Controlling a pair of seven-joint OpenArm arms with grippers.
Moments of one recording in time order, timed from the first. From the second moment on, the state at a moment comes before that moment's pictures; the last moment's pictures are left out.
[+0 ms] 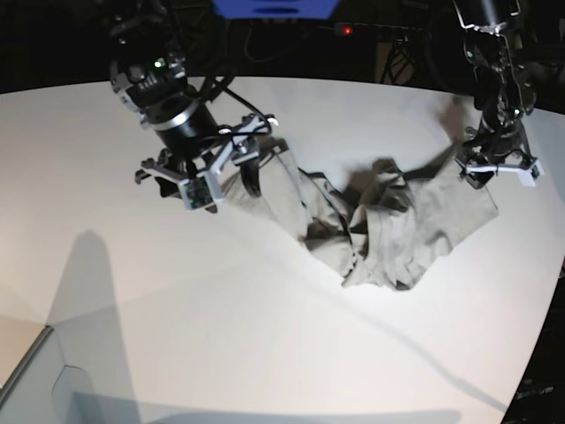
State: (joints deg) left arm 8.1 -9.6 -23.7 70.3 -33.2 0.1 21.1; right arm -20.9 5.2 -14.6 114.9 -0.5 7.1 -33.0
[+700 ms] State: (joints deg) left arm -7.0 -14.0 -13.1 92.2 -33.9 0.2 24.4; right arm -23.5 6.5 -5.8 114.8 -0.4 7.2 -32.8
